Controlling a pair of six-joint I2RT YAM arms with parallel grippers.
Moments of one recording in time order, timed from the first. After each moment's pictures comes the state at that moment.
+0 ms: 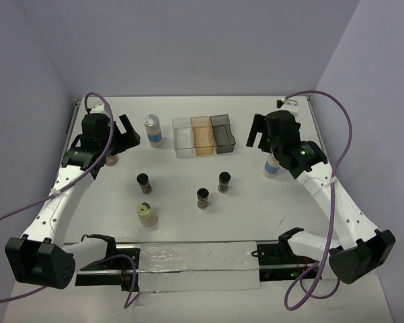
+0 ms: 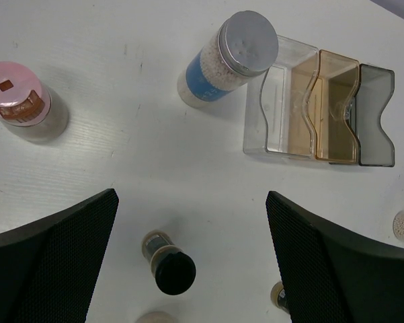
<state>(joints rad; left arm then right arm) -0.20 1.15 1.07 -0.51 -0.07 -0.48 0.41 1.12 1.20 -0.70 0.38 0.46</state>
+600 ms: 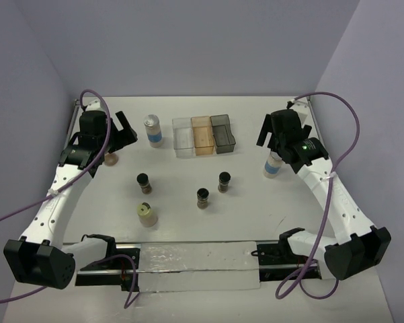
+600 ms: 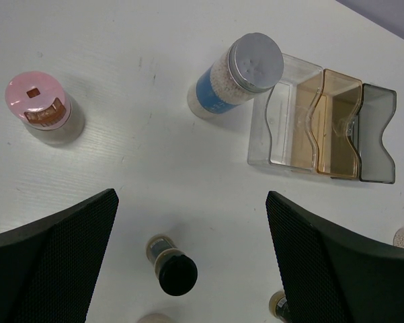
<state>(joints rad) -0.20 1.15 1.12 -0.56 -0.12 -0.50 0.31 1.15 1.20 -0.76 0.47 0.47</state>
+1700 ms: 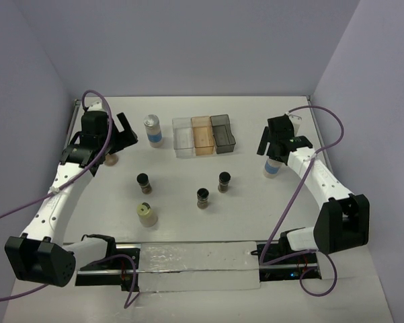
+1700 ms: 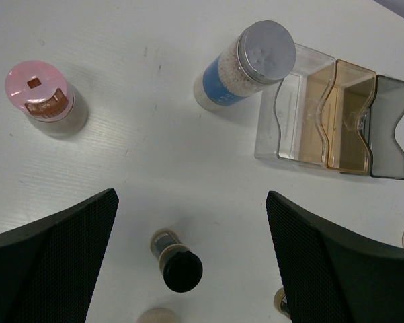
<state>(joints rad) -0.20 1.17 1.12 -0.58 -0.13 -0.50 0.18 1.34 1.04 -0.64 0.40 0.46</state>
